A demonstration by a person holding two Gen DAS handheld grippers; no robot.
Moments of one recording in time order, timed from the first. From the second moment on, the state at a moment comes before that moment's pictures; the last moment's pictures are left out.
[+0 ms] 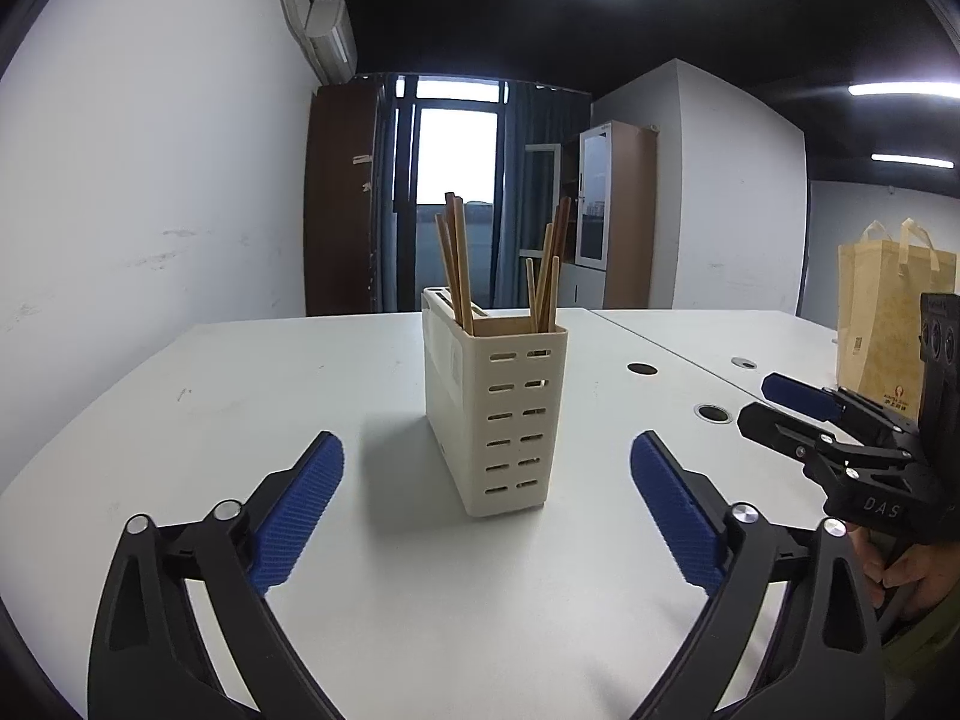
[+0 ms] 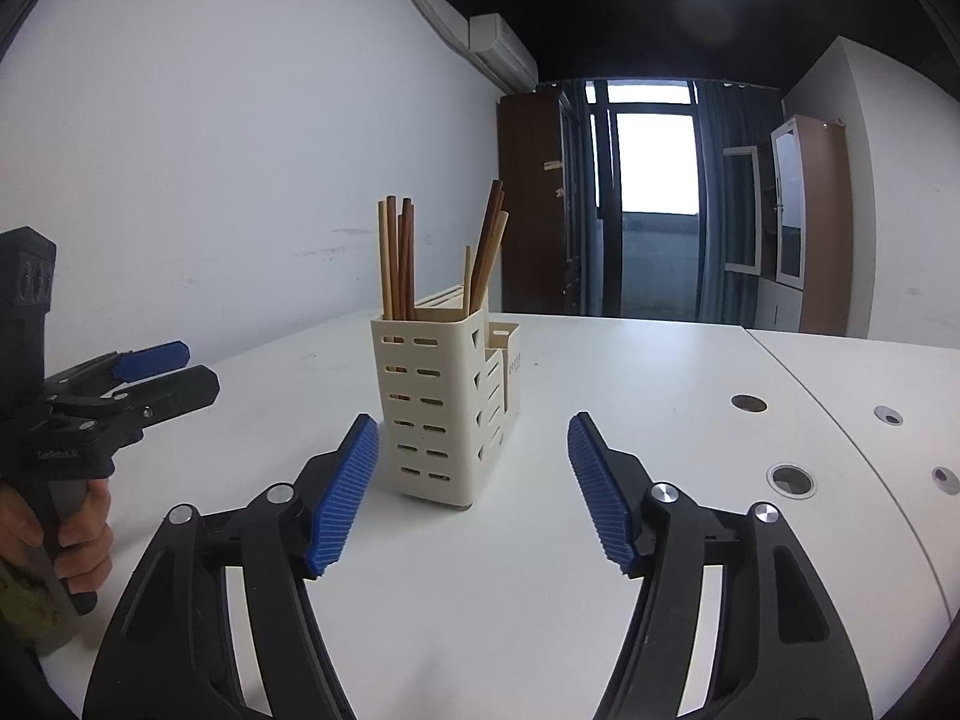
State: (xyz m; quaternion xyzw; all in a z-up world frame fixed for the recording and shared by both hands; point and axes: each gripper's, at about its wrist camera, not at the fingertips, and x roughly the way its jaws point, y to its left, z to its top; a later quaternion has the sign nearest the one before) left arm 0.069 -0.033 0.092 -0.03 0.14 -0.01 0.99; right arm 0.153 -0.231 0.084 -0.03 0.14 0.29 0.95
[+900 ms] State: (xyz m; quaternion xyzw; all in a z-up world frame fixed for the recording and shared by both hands) left arm 0.065 -0.044 0.079 -0.02 0.17 -0.01 0.99; right arm 0.143 -0.234 0.069 -0.02 0.15 0.31 0.94
